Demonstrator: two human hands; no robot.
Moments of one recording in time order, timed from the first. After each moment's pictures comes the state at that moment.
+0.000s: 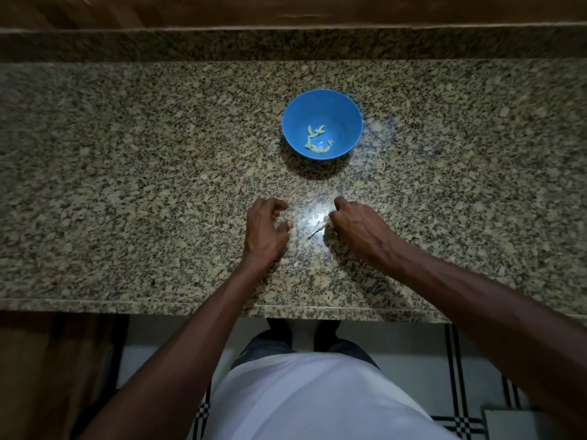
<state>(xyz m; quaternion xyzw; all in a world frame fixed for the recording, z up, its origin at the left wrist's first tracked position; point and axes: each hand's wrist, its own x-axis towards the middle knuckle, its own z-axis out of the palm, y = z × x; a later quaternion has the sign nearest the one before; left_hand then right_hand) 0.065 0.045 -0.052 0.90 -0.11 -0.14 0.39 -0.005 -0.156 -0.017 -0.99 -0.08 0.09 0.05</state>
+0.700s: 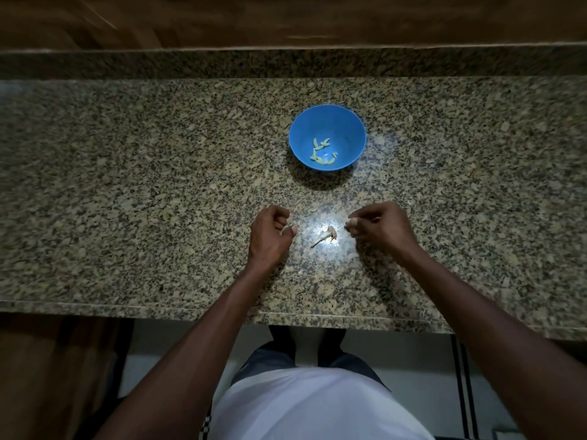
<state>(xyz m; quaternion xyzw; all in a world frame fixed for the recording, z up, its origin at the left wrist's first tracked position) 0.069 0.042 -0.045 0.89 -0.06 -0.15 0.42 -0.015 -0.190 -0.022 -0.80 0.26 0.04 0.54</state>
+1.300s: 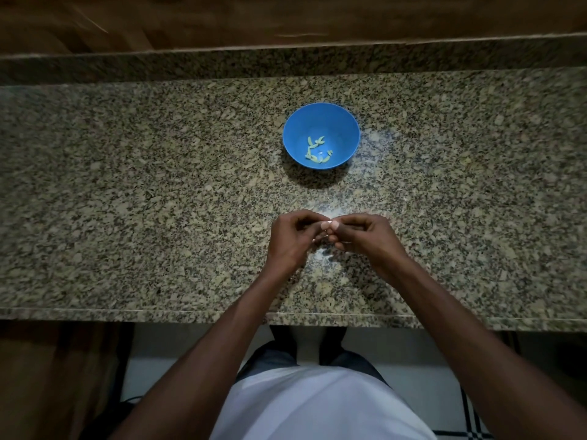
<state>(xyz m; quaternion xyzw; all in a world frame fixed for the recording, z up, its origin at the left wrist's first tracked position) 0.042 0.008 -0.015 0.79 -0.10 -0.22 0.57 -0.034 -0.154 -0.001 -0.58 0.30 0.06 0.75</state>
